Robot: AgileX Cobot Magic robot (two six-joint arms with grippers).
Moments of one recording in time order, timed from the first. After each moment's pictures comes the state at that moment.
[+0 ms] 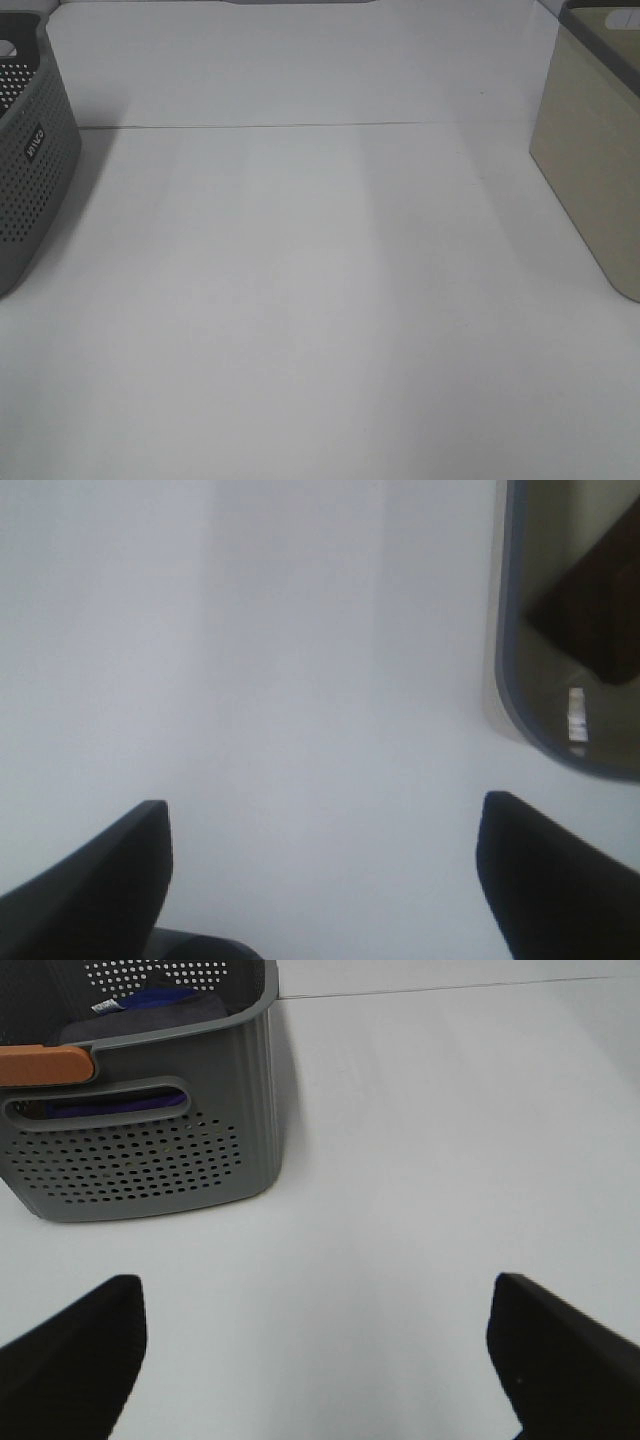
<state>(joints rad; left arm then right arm) -0.04 0.00 -0.50 -0.06 1.06 0.04 -0.06 1.25 -1.30 0.21 1.21 -0.16</state>
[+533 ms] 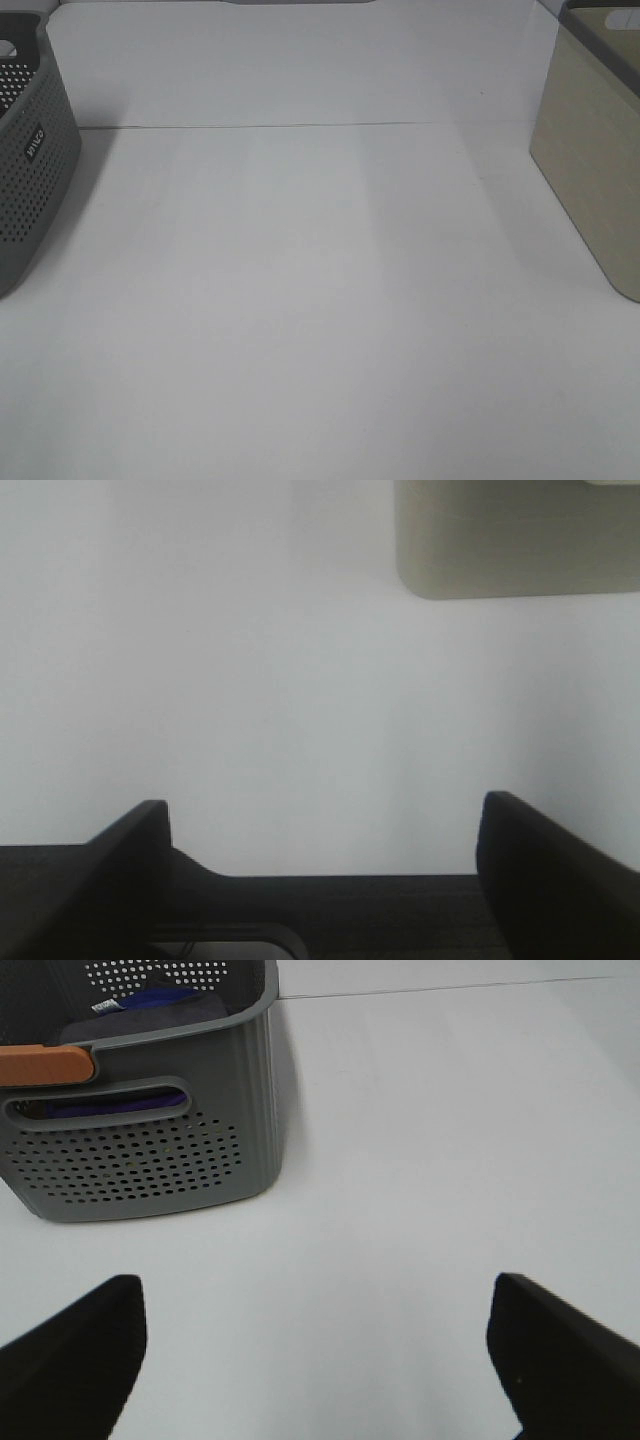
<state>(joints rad) -0.04 0.00 -0.50 -0.06 1.06 0.04 -0.06 0.59 -0.80 0.04 1.20 -0.06</state>
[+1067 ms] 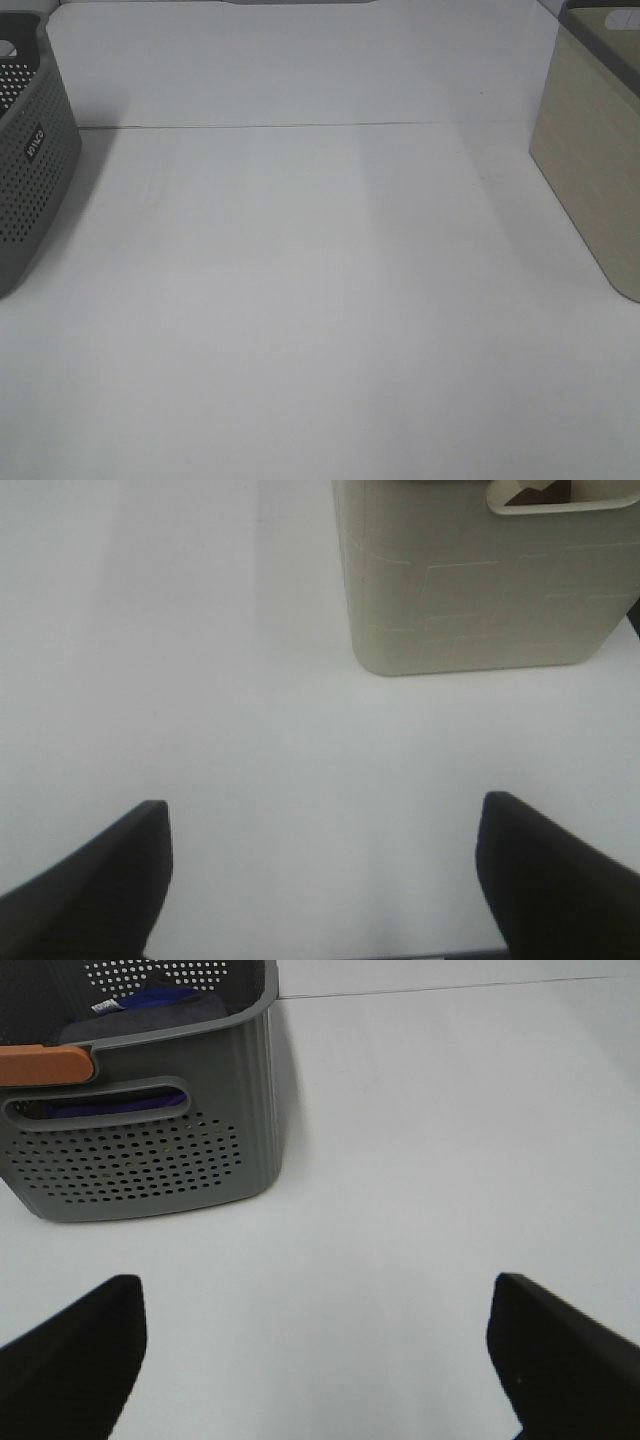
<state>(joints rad) -0.04 0.00 -0.50 -0.06 1.06 0.04 -0.06 0.05 -0.51 0.00 1.07 -0.03</state>
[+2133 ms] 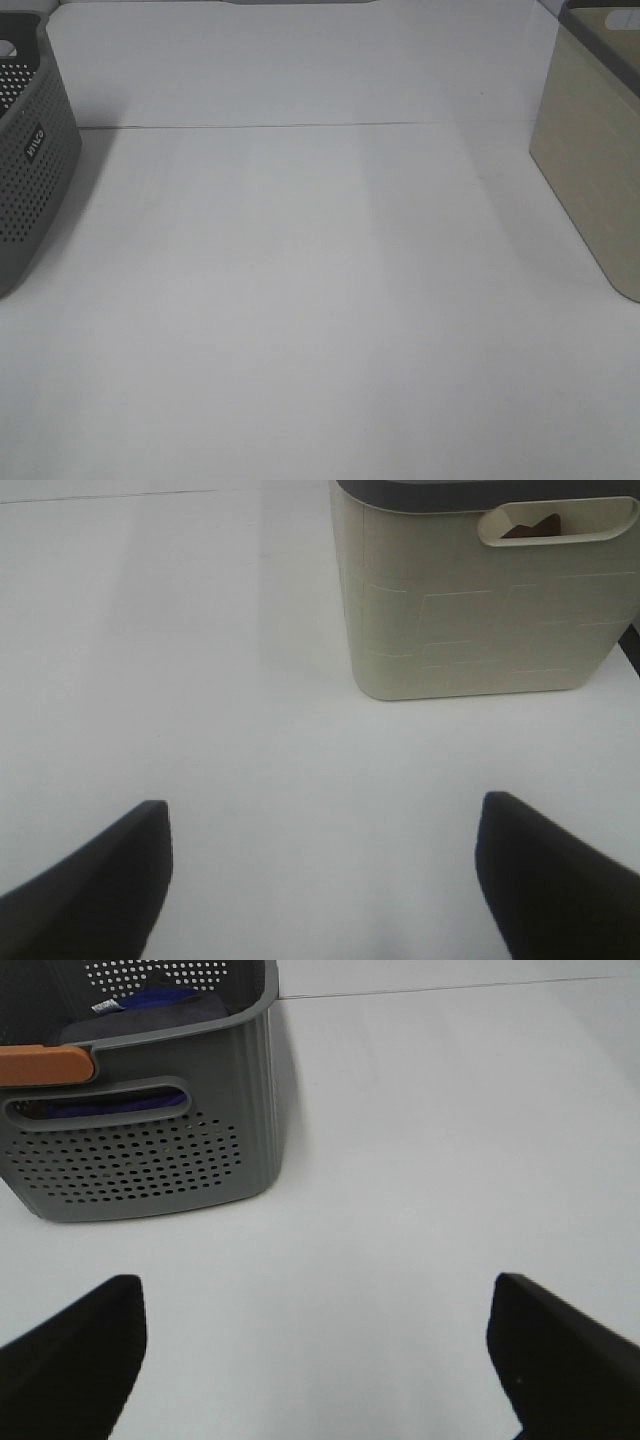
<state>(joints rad) -0.04 0.00 -0.50 -0.06 1.06 0.04 -0.06 -0.01 -0.50 0.00 1.07 -0.03</state>
